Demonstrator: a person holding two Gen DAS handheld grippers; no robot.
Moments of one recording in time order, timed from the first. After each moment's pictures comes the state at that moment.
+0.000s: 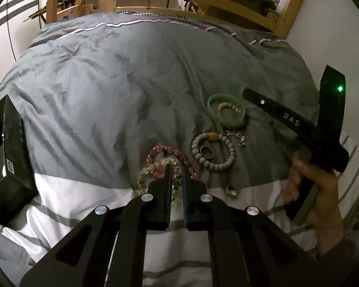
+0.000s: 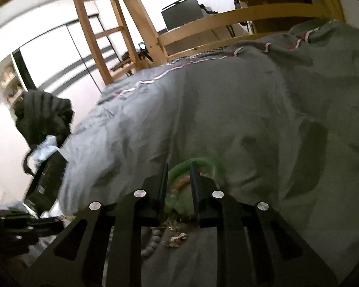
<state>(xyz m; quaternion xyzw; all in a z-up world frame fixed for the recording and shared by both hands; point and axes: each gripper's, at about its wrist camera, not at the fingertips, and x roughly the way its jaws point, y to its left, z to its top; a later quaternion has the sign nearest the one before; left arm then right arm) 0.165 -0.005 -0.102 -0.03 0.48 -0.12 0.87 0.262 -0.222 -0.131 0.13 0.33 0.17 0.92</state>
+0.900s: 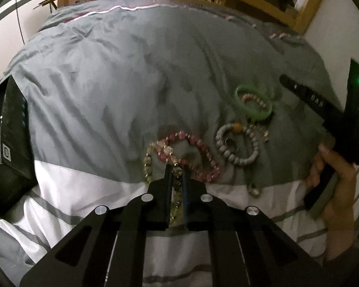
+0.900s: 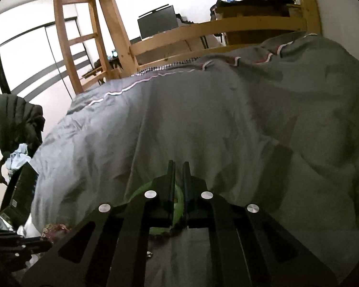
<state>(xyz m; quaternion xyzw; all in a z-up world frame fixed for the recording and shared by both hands) 0.174 0.012 -0.119 -0.05 0.50 -0.09 0.86 0.274 -0.244 -0.123 0.13 0.31 0.09 0.94</state>
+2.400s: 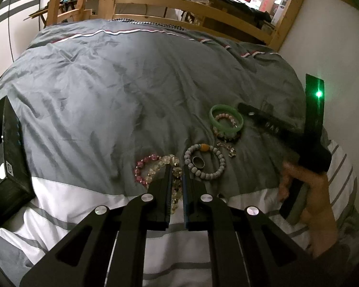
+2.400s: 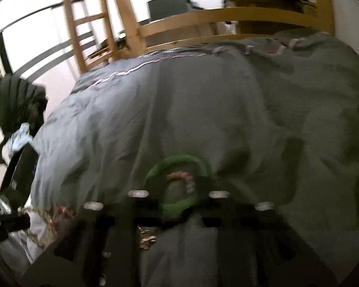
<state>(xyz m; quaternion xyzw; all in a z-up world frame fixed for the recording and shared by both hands) 0.161 0.005 -0.090 -0.06 0.45 -0.14 0.88 0.273 -0.220 -0.123 0.08 0.36 0.13 0.92</state>
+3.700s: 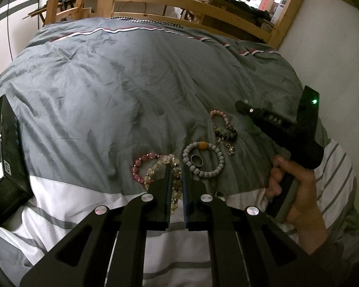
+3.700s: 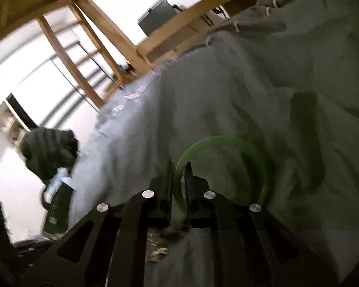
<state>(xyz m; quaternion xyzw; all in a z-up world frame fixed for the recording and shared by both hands) 0.162 0.001 -0.091 -0.06 0.45 -0.15 0.88 0.286 -0.264 -0.160 0.29 0.33 0.18 0.88</state>
